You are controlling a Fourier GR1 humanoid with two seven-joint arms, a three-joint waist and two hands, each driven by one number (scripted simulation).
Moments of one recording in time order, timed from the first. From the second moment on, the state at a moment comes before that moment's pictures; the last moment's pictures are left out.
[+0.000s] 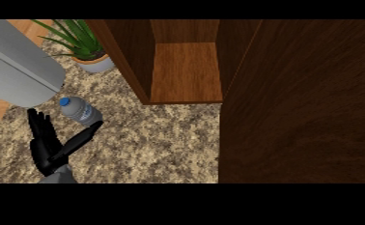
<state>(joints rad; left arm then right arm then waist) -0.09 0.04 0.38 -1.08 0.16 0.40 -0.53 0.89 -0.12 0.16 -2.45 -0.16 0.33 -0.16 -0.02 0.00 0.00</state>
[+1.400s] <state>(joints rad) -0.40 0.13 0.56 -0.35 0.36 -0.02 -0.98 1.01 -0.12 0.15 -2.47 -0.15 0.40 -0.25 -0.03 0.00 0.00</state>
